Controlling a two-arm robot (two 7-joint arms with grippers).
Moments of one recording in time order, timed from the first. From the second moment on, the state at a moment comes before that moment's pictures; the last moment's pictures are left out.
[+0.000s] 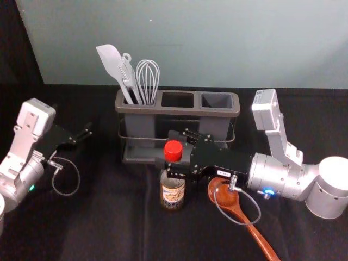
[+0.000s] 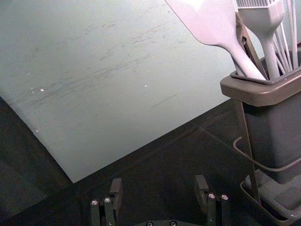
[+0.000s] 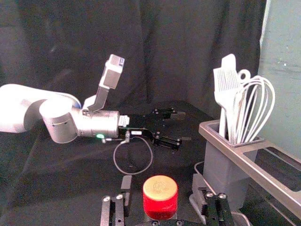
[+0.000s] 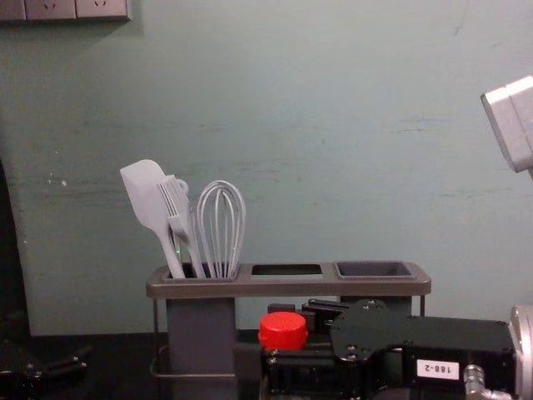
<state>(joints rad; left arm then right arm) -0.20 0.60 0.45 -1.41 -0.25 -0.12 0.03 0.39 0.50 -0.63 -1.46 0.54 -0.04 0.73</state>
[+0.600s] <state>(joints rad) -0.20 0.60 0.45 -1.41 -0.25 -0.12 0.03 0.39 0.50 -0.63 -1.46 0.54 -0.04 0.73</state>
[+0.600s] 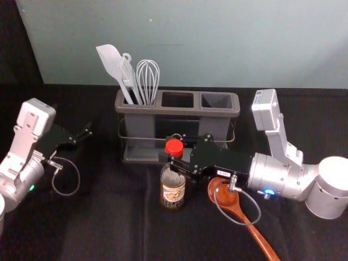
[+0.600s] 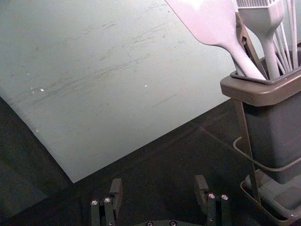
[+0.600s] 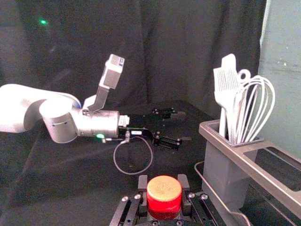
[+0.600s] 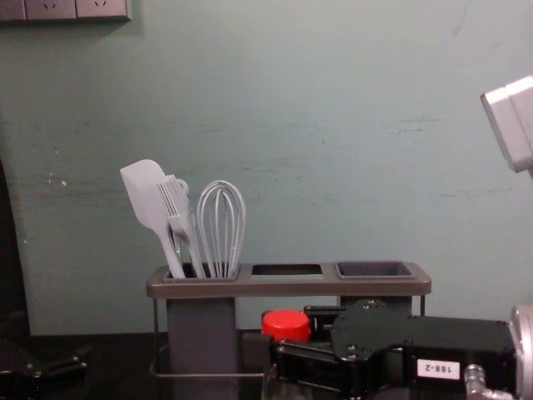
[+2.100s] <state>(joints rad) -0.20 0.60 0.45 -1.41 -0.25 -0.12 0.03 0.46 0.68 -0.51 -1.81 0.67 0.15 0.61</state>
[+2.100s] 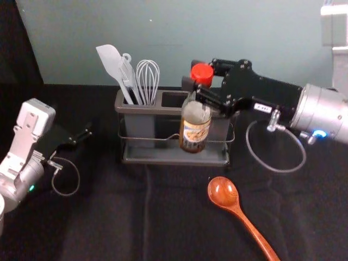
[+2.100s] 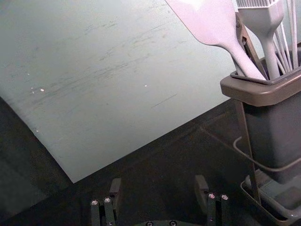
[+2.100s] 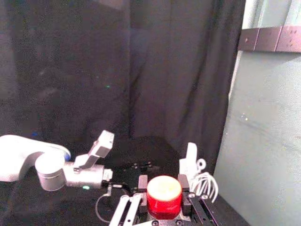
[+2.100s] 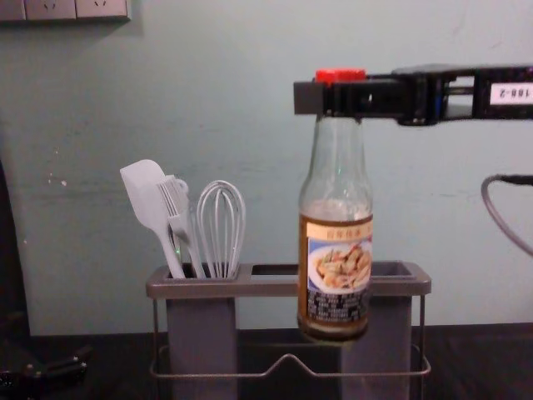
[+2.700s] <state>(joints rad) -0.20 0.60 0.45 -1.41 -0.25 -0.12 0.03 0.40 0.76 -0.44 -1.87 0.71 0.14 0.56</state>
